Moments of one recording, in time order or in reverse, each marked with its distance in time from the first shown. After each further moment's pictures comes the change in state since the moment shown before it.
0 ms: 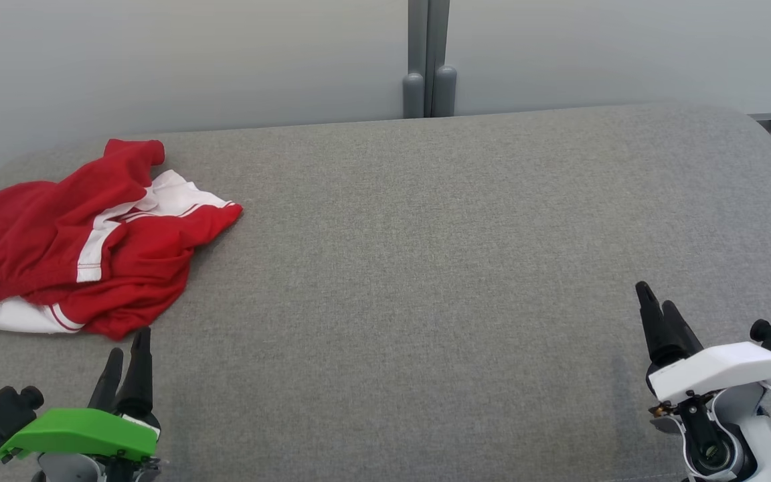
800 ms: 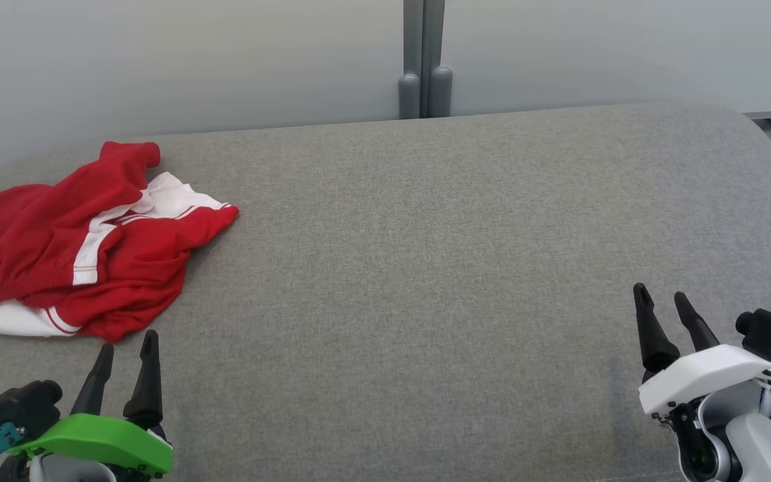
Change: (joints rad) left arm 0.026 0.032 -0.036 -0.030 0.325 0.018 -0.079; right arm 0.002 -0.045 0.058 -0.003 -0.297 -0.050 -0.073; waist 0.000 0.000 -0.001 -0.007
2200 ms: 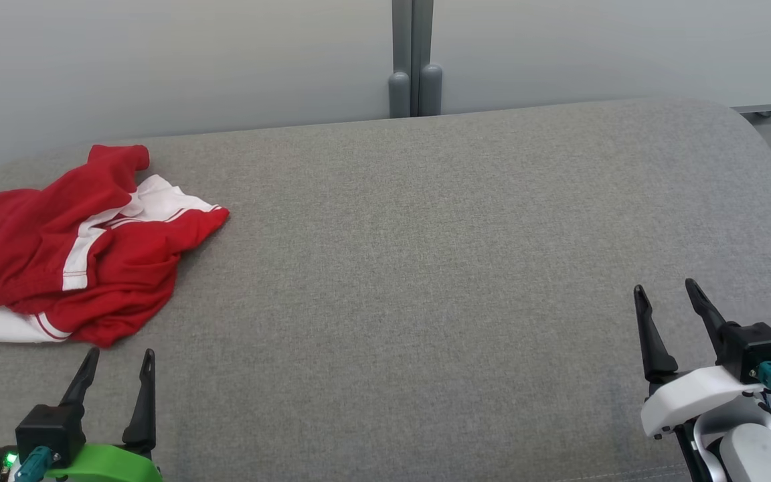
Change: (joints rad) left arm 0.056 0.027 0.025 -0.020 0.480 -0.007 -0.123; right arm 0.034 -0.041 0.020 -0.044 -0.431 -0.040 -0.116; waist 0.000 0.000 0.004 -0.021
